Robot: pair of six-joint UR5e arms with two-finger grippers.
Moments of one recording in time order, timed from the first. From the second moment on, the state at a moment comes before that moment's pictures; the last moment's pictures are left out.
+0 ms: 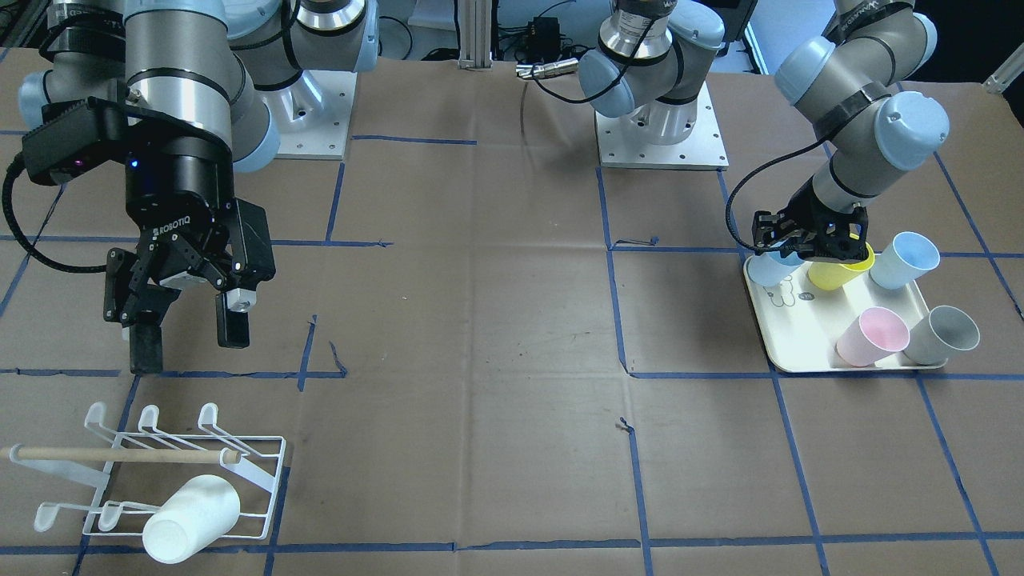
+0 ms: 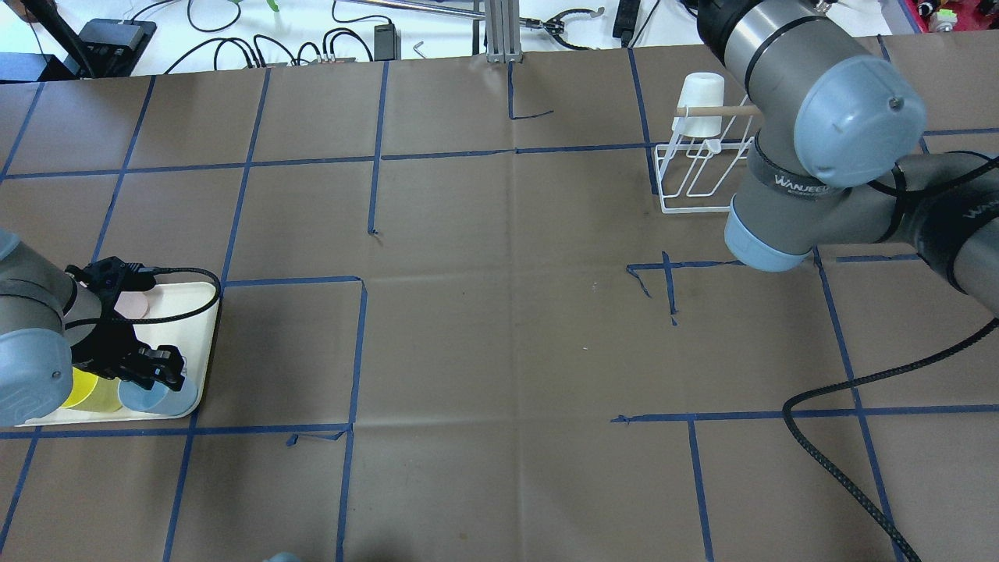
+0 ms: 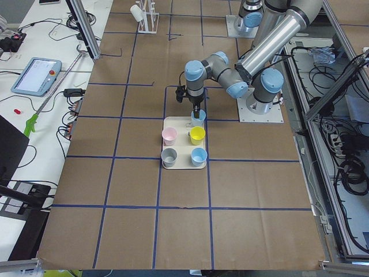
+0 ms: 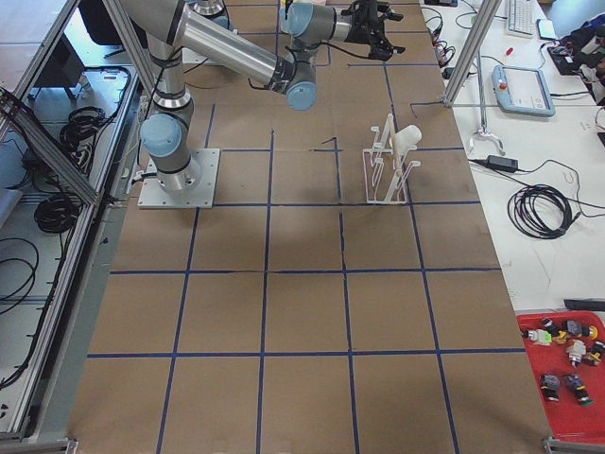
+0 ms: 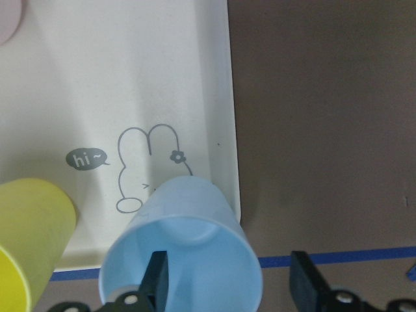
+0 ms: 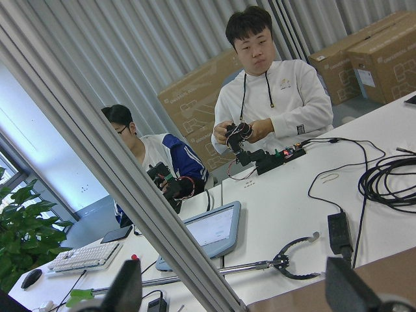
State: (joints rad) left arm -0.97 -1.54 -2.25 -1.04 1.64 0.66; right arm 1.57 -1.37 1.92 -3.44 -1.39 0.53
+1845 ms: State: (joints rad) left arm -1.01 -1.54 -1.68 -1.54 1.37 0.67; right arm 1.67 -1.38 2.05 -3.47 -1.39 1.38
